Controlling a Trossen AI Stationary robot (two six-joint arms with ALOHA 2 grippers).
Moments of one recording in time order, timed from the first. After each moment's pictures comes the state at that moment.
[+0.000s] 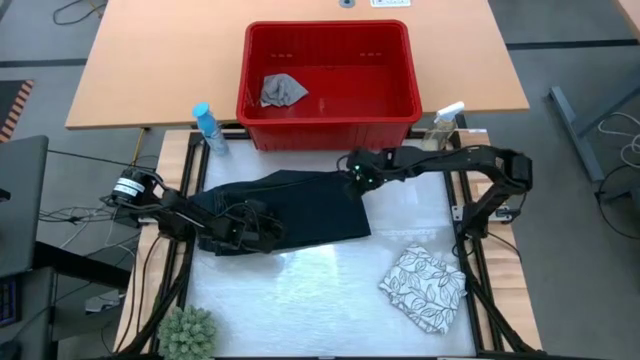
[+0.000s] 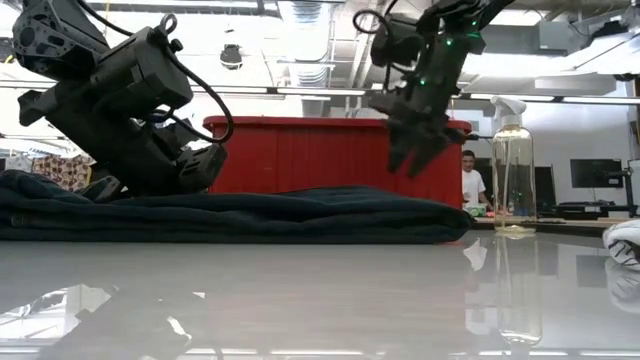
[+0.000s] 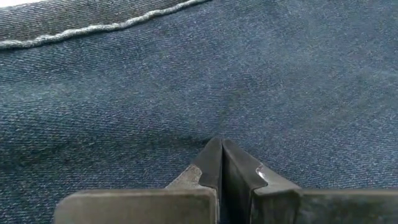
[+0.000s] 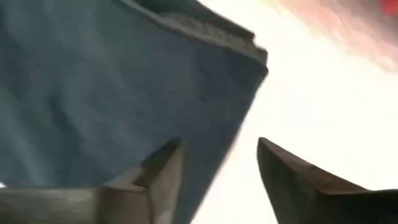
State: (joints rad) left arm -0.21 1.63 0.48 0.01 -0.80 -1.26; right arm -0.26 1.60 1.16 -0.67 0.15 0.60
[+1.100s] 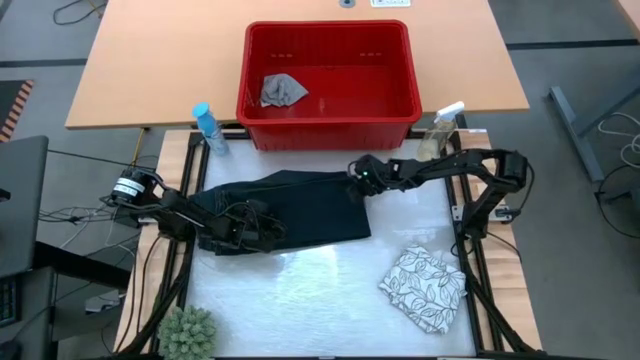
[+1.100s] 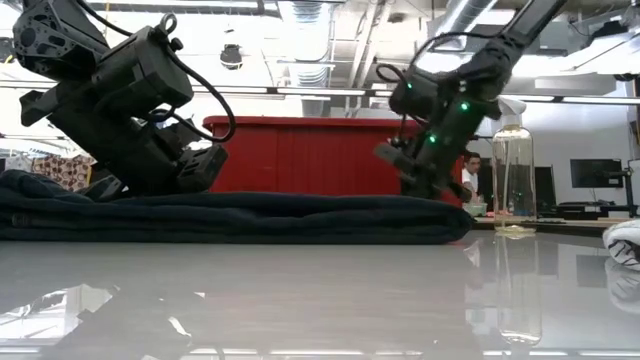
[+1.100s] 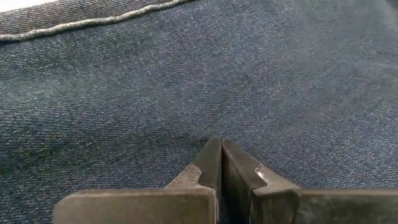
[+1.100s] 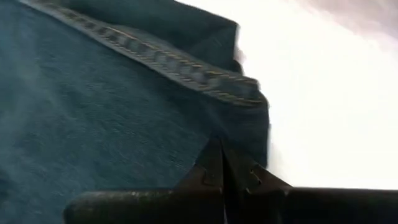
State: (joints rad) left arm -0.21 1.63 0.48 0.02 -0.78 -1.20; right arm -0.35 1.64 0.81 -0.14 0.12 0.63
